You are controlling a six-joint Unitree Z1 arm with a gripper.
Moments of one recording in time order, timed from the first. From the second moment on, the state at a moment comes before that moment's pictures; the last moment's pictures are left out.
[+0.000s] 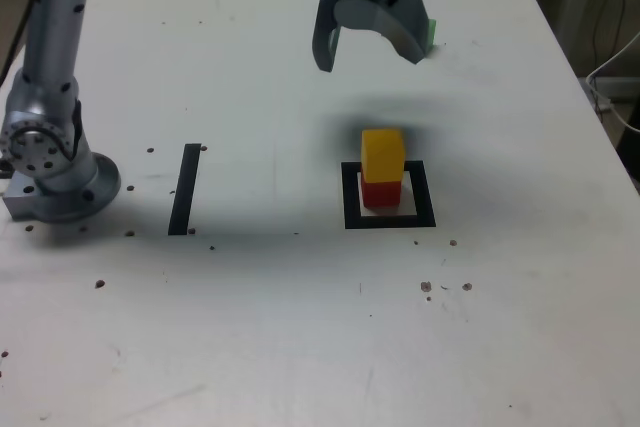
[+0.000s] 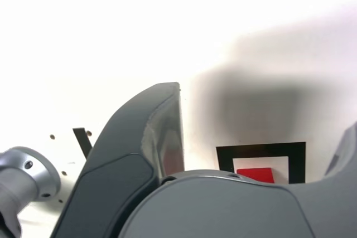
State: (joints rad) arm 0.21 2.00 -1.65 1.34 0.25 0.37
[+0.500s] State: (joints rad) arm 0.40 2.19 -1.95 1.36 0.30 0.70
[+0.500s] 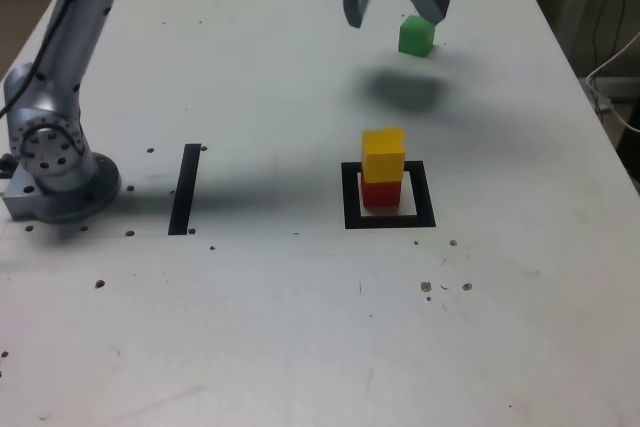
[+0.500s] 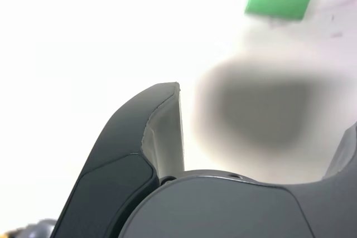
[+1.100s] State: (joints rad) arm 0.48 2.39 -2.16 1.35 0.31 0.86
